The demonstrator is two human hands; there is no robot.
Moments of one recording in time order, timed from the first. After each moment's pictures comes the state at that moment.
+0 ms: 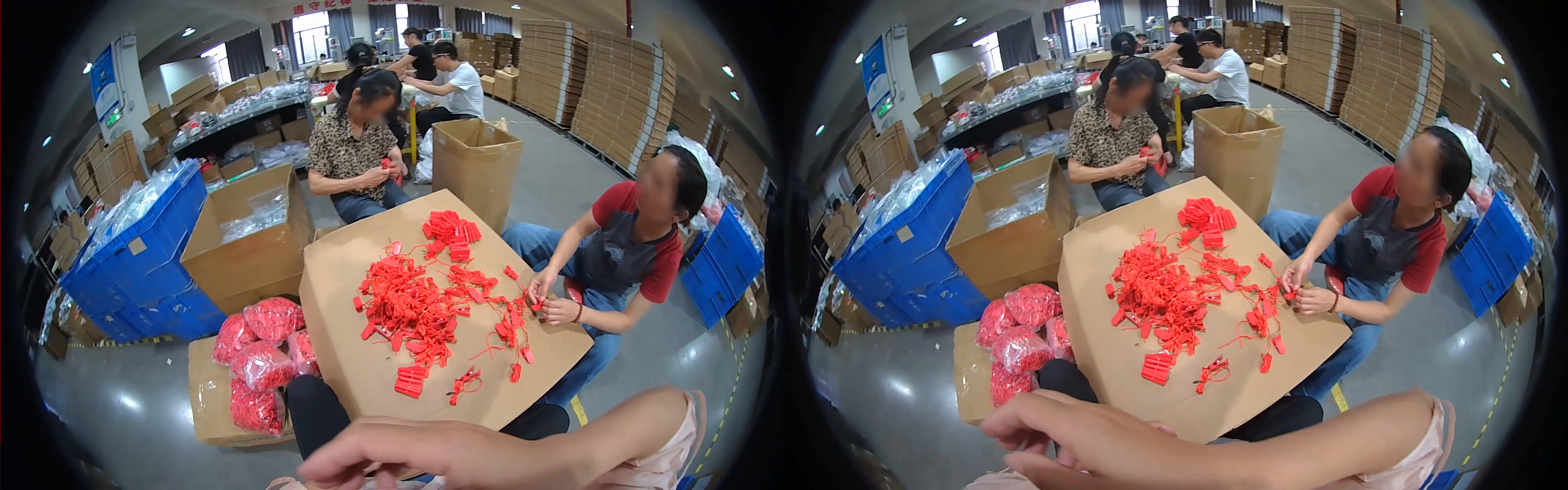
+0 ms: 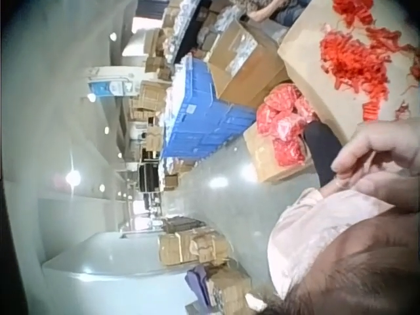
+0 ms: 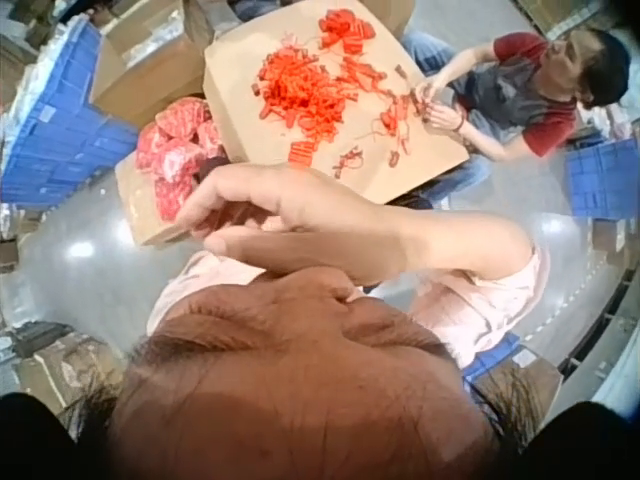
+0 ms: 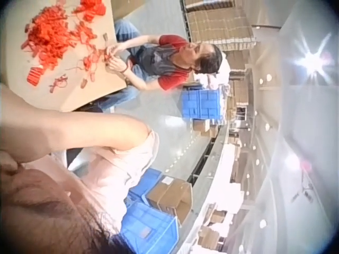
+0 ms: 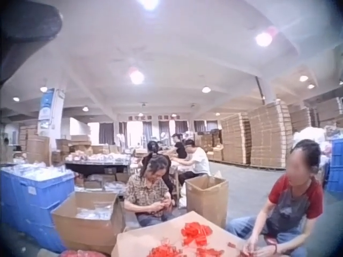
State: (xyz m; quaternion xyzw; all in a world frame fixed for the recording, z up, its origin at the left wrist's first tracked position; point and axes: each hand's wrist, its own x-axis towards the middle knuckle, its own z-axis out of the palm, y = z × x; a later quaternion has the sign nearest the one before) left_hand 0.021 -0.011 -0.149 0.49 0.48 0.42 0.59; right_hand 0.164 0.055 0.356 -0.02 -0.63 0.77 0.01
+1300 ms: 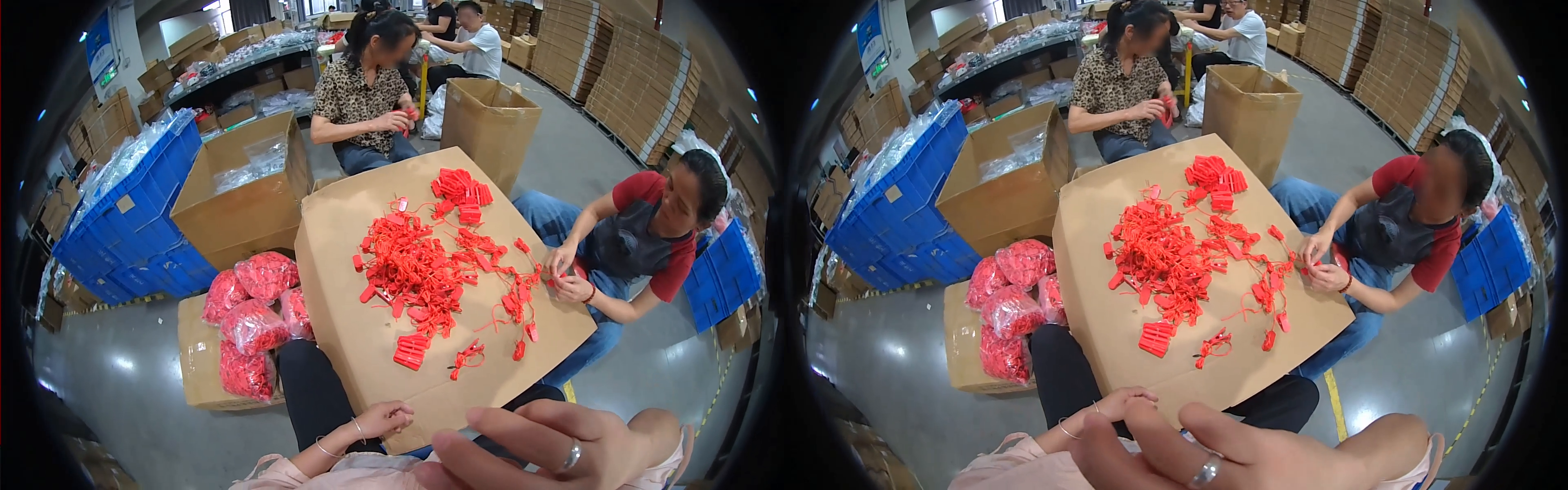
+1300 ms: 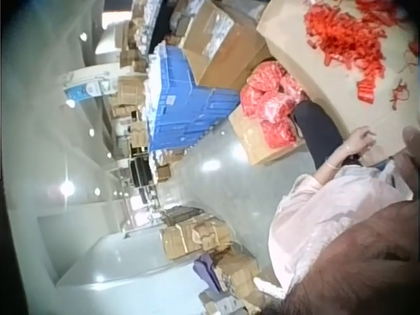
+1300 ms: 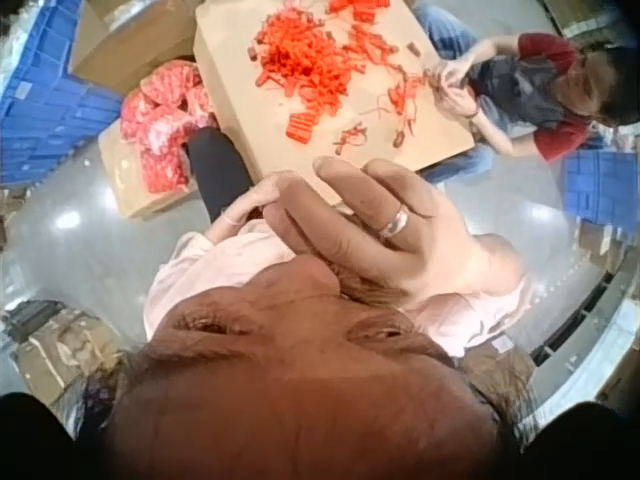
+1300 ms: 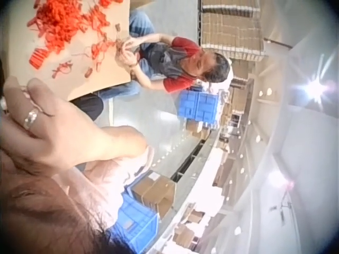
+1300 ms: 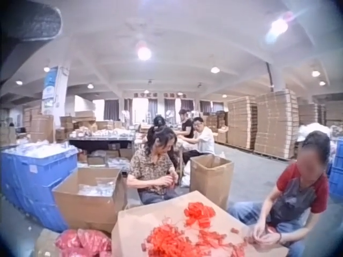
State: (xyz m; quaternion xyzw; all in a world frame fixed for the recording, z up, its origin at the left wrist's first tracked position) left_hand 0.009 -0.022 -0.052 0.38 0.49 0.38 0.69; right_hand 0.195 0.076 0.359 0.13 -0.95 -0.20 0.20
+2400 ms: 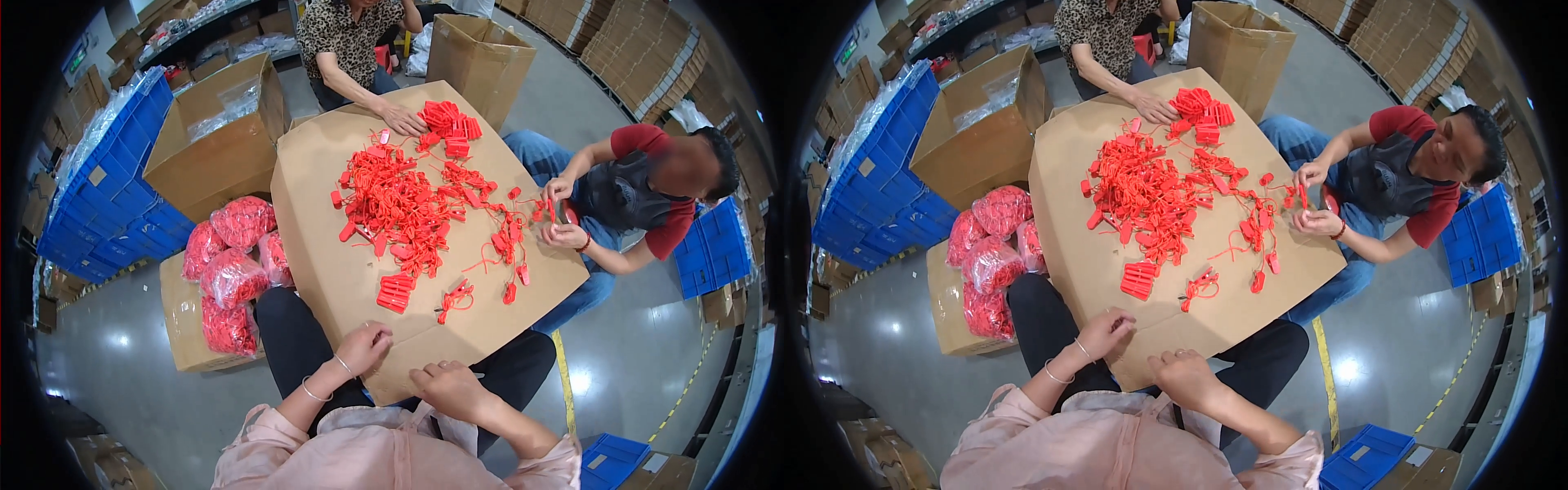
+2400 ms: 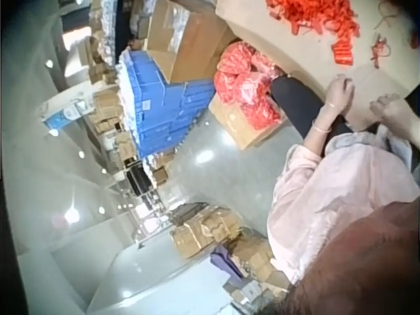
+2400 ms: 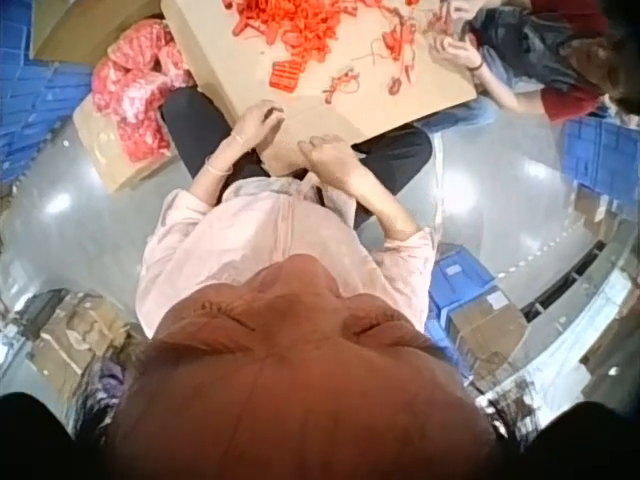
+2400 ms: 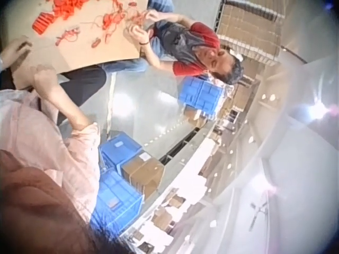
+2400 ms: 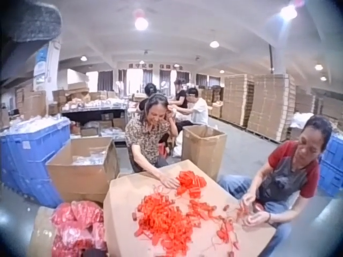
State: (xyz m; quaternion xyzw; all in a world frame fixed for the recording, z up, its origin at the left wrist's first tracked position) left_hand -0.010 0.003 -0.027 0.58 0.66 0.35 0.32; right_hand 0.202 0.054 0.075 -0.17 -0.96 0.23 -0.04
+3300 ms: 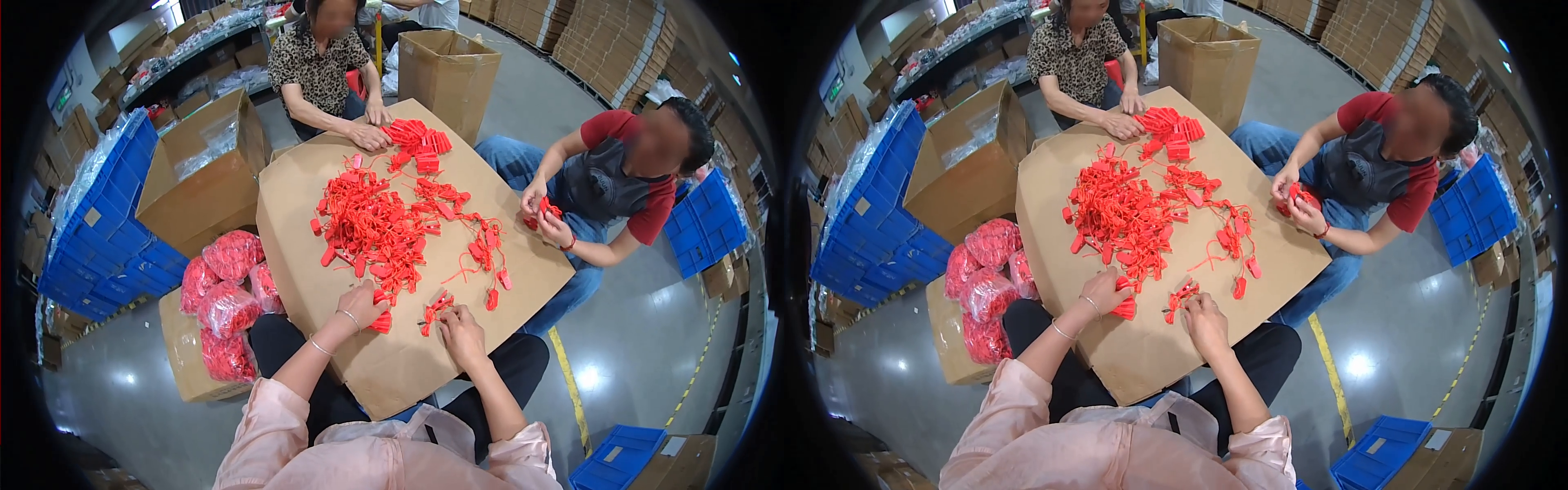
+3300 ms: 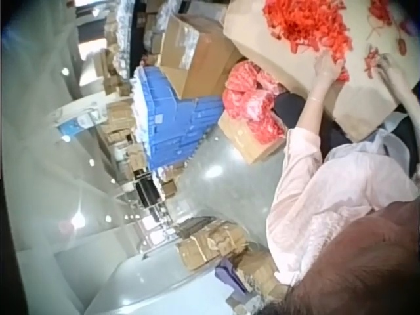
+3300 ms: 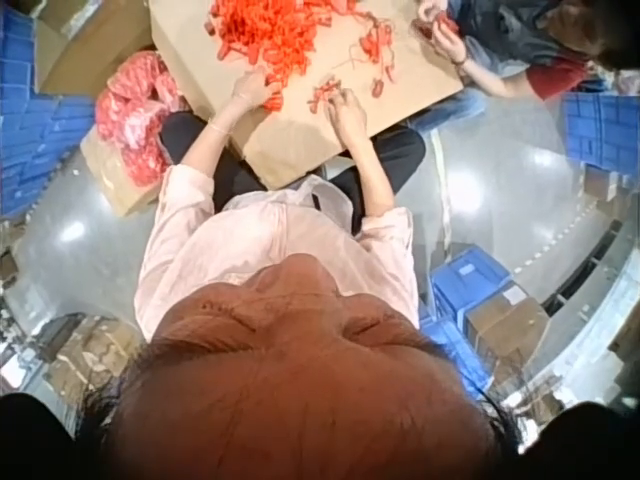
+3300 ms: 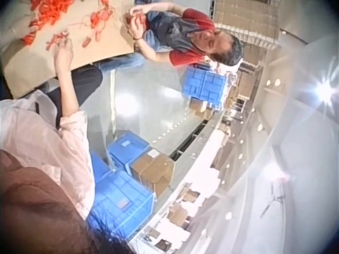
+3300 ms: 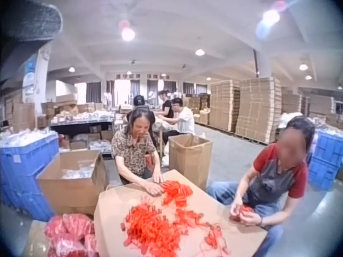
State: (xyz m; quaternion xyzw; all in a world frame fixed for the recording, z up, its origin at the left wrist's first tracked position) left_hand -0.031 0.124 -0.021 0.61 0.76 0.06 0.22; right_hand 0.218 0.142 -0.029 -0.46 -0.84 0.17 0.23
